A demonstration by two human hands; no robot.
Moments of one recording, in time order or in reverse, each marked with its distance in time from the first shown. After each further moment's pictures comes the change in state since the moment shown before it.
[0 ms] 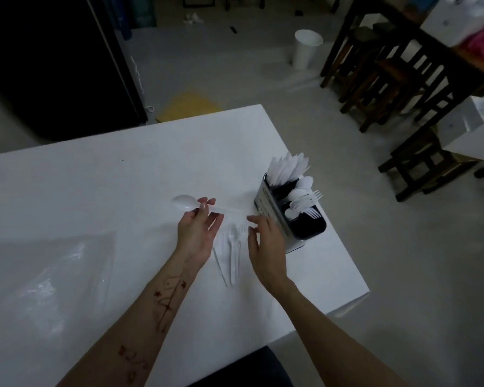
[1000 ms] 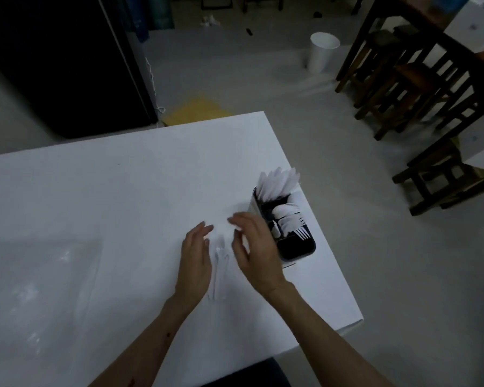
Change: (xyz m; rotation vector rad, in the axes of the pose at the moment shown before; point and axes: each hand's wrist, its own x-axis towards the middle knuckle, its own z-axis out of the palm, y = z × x) left_hand -0.003 -0.063 -0.023 1.297 0.041 0.694; right_hand 0.039 -0.002 -0.034 0.154 0.004 -0.403
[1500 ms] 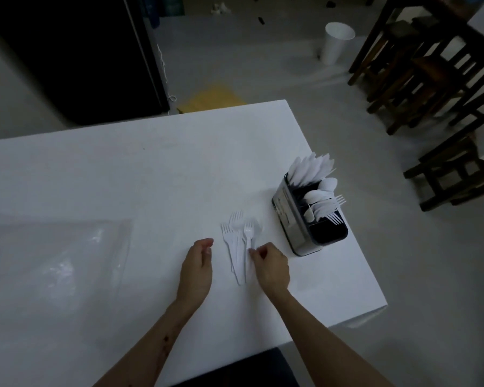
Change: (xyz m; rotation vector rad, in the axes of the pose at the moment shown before) left_hand -0.036 -0.047 -0.050 -0.091 -0.103 -0.321; right_hand -0.061 -0.004 0.066 -0.110 -0.299 1.038
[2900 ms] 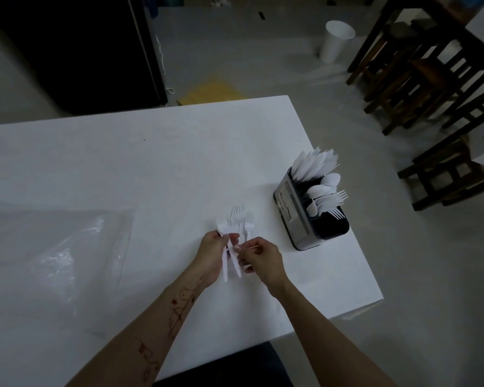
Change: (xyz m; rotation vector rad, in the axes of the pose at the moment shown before) left_hand 0.024 0.033 0.011 -0.622 -0.280 -0.516; right_hand -0.012 -0.006 -0.005 0.502 -0.302 -0.041
